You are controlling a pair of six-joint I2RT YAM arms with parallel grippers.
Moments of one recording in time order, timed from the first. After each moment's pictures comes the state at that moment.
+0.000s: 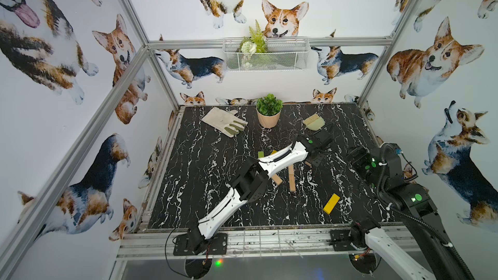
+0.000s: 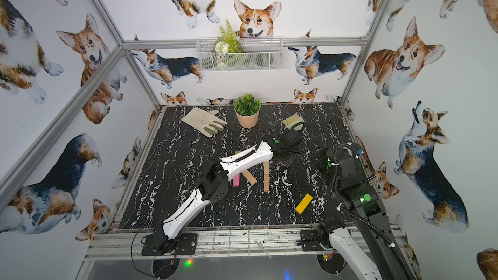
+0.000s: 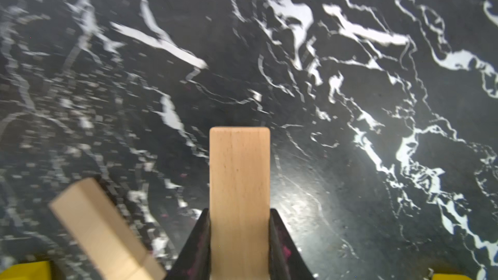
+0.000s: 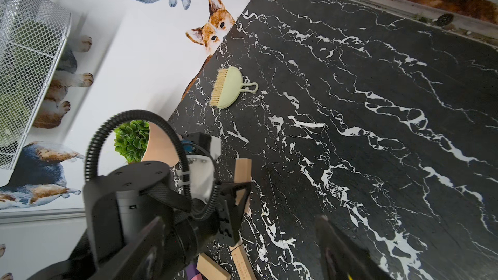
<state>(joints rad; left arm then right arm) -1.03 2.51 2.36 -0.95 -0.10 -0.26 0.35 0.64 0.92 -0.90 0.29 1.05</state>
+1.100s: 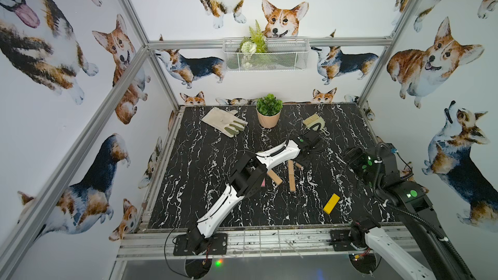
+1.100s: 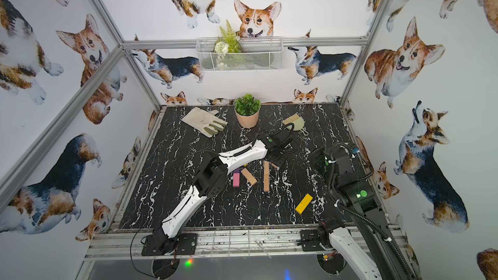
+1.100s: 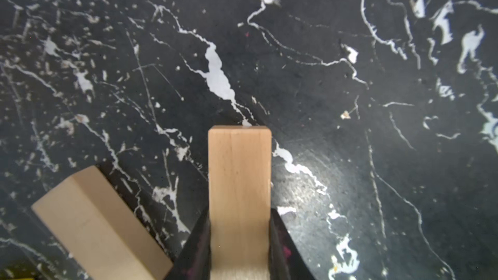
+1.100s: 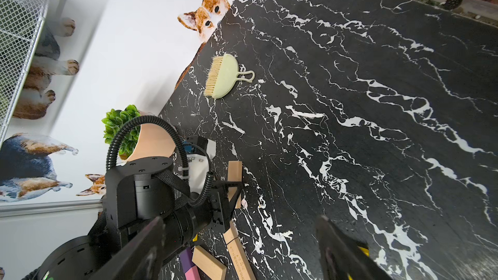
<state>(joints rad) -0.96 2.49 2.17 -0.88 -0.05 -0.27 0.35 0.66 0.90 -0.90 0.26 1.05</state>
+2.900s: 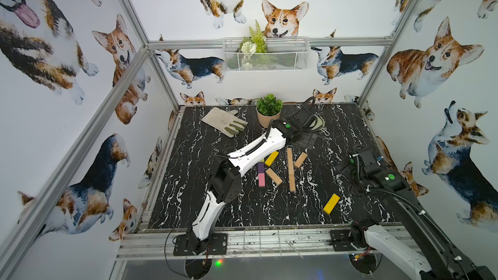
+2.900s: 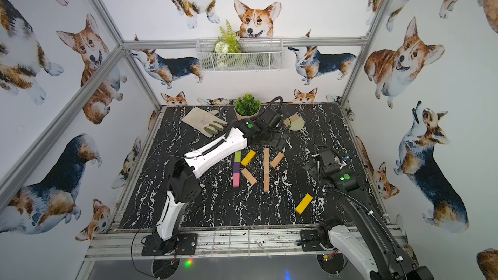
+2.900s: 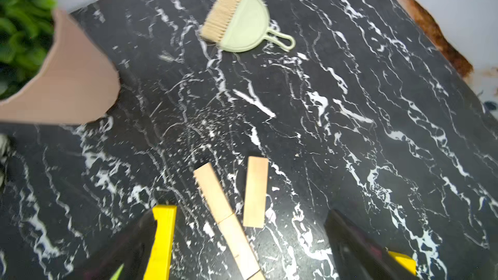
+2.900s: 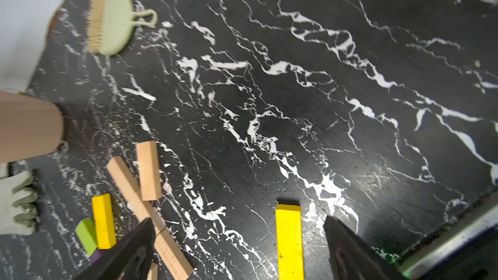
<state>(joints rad) -0.89 2.09 2.03 -0.84 -0.14 -0.34 0.35 0.86 0.81 -1.07 0.26 1.17</state>
